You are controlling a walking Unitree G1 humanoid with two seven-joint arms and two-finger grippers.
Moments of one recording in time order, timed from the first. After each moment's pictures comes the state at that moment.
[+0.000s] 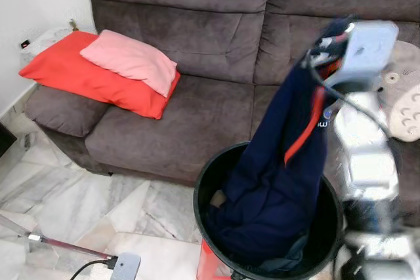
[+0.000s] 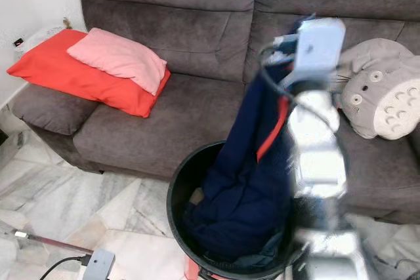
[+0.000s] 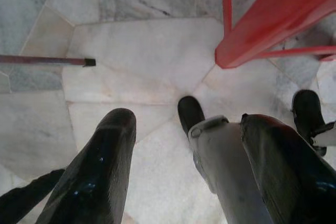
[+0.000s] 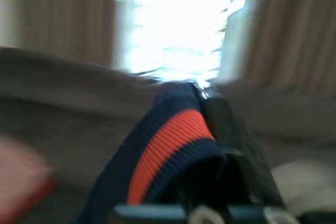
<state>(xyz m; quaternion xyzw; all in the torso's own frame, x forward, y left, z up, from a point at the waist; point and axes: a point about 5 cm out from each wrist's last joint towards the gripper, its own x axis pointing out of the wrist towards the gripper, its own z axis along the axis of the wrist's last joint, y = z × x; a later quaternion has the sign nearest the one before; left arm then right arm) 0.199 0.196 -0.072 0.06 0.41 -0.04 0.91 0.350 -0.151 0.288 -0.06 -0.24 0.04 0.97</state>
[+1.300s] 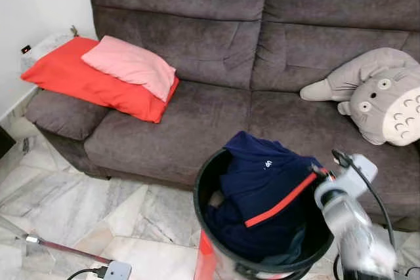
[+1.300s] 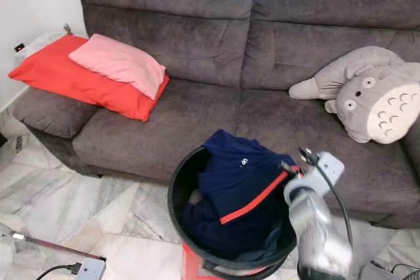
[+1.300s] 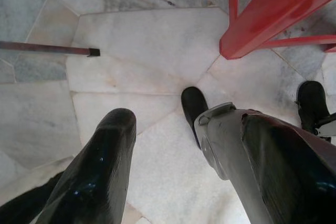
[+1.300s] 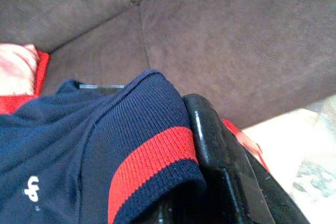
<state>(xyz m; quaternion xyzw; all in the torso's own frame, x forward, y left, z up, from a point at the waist) 0.184 0.214 -0.076 0.06 0.43 -0.04 0.90 0.316 -0.213 0.106 0.27 0.15 -0.10 0.94</state>
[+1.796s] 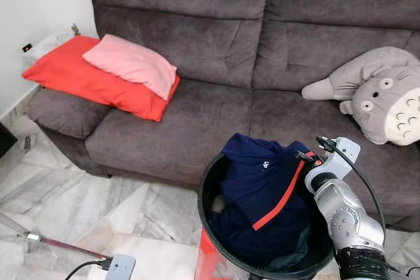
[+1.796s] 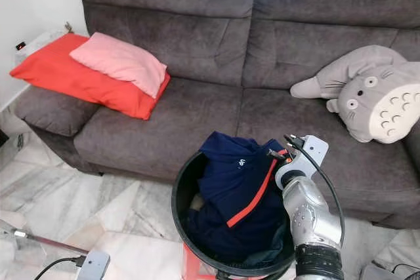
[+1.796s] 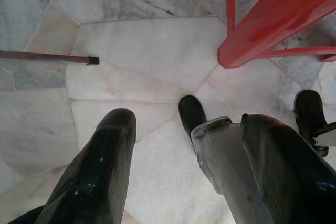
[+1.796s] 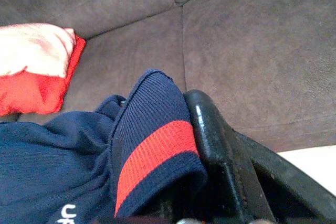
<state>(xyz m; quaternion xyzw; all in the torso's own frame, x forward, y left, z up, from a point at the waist) 0.196 0.207 -0.072 0.06 0.41 -0.04 0.91 0.340 -0.201 0.116 0.23 0.12 -0.02 0.97</state>
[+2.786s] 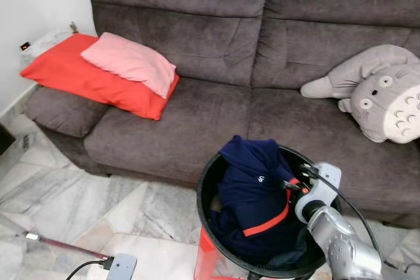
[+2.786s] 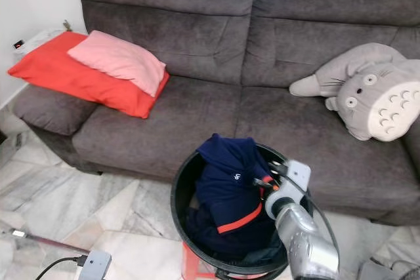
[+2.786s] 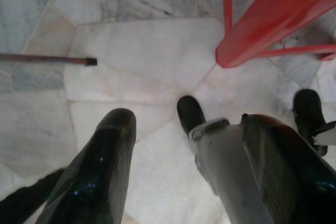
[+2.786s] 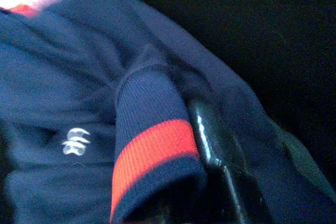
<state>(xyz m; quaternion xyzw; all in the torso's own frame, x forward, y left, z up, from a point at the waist) 0.198 0.204 -0.071 0.06 0.41 -0.04 0.91 0.310 -0.188 0.072 0.23 0.21 0.03 0.95</state>
